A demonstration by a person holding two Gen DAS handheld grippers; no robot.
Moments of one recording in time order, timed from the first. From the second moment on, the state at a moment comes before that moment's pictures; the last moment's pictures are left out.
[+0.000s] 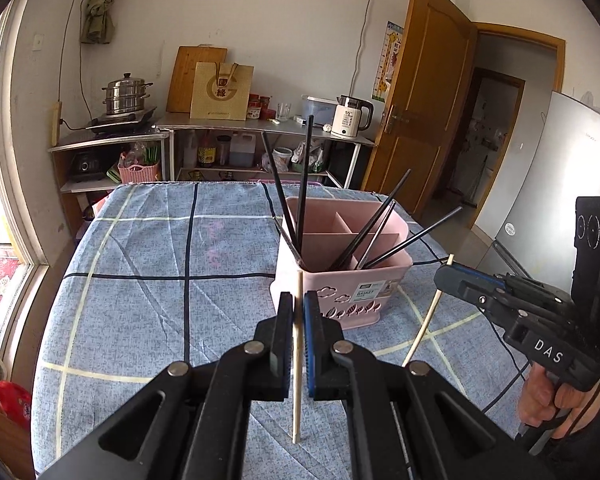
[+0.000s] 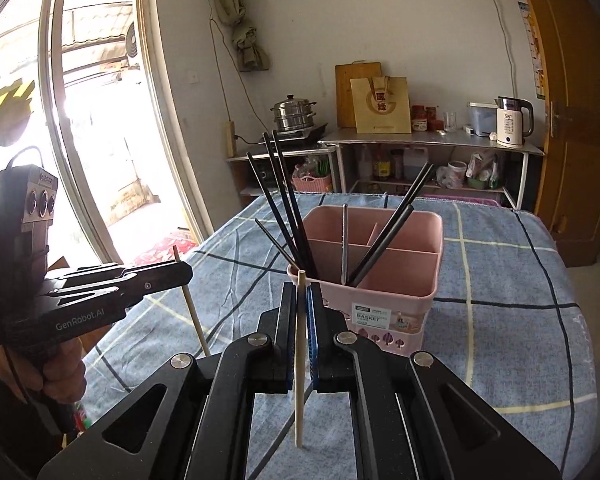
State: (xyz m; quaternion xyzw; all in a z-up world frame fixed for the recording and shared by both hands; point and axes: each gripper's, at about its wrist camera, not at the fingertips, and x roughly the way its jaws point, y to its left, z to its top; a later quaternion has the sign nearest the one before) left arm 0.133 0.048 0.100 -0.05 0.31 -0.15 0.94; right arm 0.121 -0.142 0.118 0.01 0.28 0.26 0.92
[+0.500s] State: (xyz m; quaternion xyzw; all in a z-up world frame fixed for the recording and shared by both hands) left arm 0.132 0.035 0.102 -0.04 0.31 -0.16 0.93; right arm 0.120 -0.155 0.120 0.02 0.28 0.25 0.93
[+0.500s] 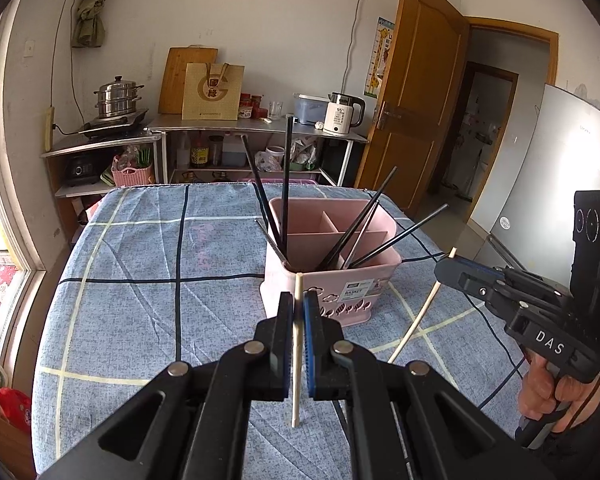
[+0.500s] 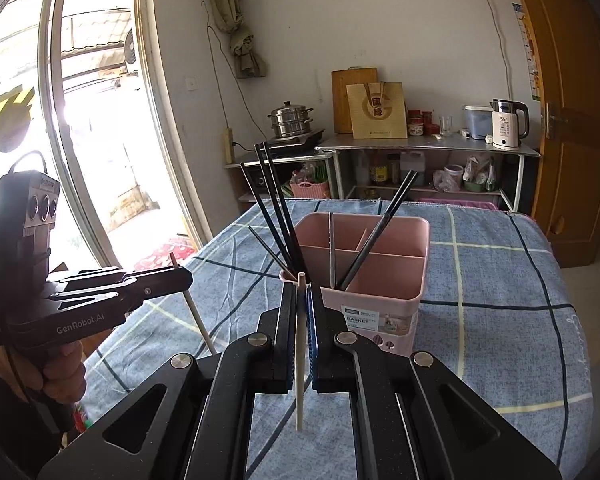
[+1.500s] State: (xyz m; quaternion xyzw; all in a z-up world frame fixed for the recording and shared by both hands) left arm 0.149 0.021 0.124 -0.04 0.31 -0.17 0.93; right arm 0.129 -0.154 0.142 0.01 0.25 0.25 0.93
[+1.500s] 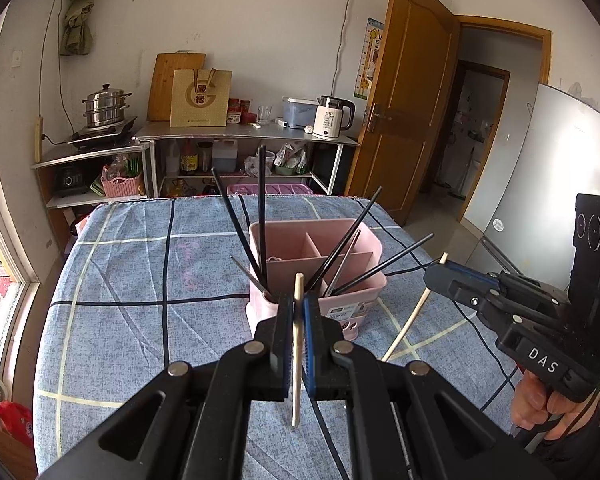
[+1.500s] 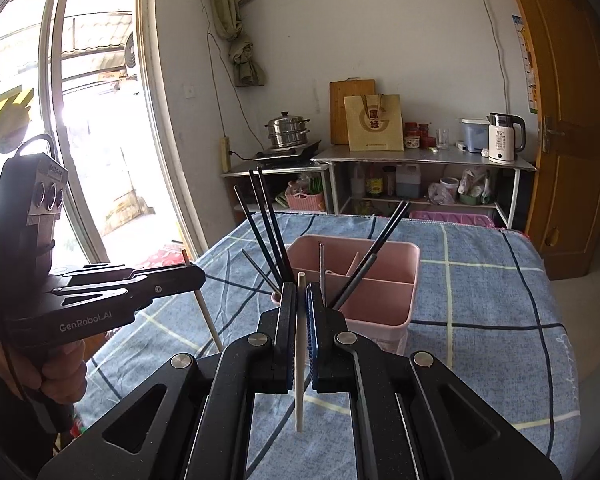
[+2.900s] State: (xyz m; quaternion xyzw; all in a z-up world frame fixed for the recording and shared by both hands) left arm 0.247 0.014 0.145 -0.06 0.28 -0.18 0.94; right arm 0.216 -0.153 0.159 0.05 0.21 0.24 0.95
